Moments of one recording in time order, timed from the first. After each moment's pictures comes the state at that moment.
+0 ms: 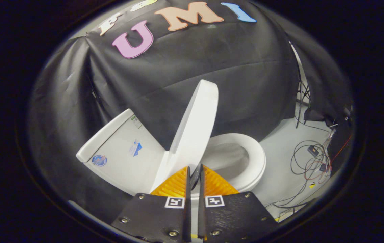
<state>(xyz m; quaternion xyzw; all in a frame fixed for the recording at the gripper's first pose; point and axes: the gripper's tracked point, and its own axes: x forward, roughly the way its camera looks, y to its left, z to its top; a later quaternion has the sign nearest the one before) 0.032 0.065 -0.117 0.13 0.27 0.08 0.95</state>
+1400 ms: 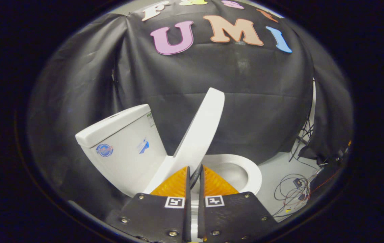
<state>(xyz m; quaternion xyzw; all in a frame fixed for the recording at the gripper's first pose) 0.028 0.122 -0.079 0.00 0.20 0.10 0.98</state>
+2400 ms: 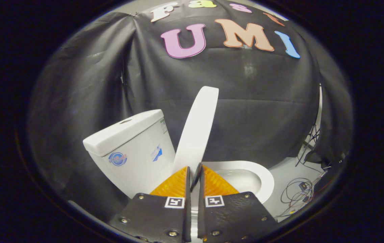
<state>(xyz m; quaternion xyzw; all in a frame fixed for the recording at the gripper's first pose) 0.034 0.182 -0.069 0.00 0.17 0.12 0.98</state>
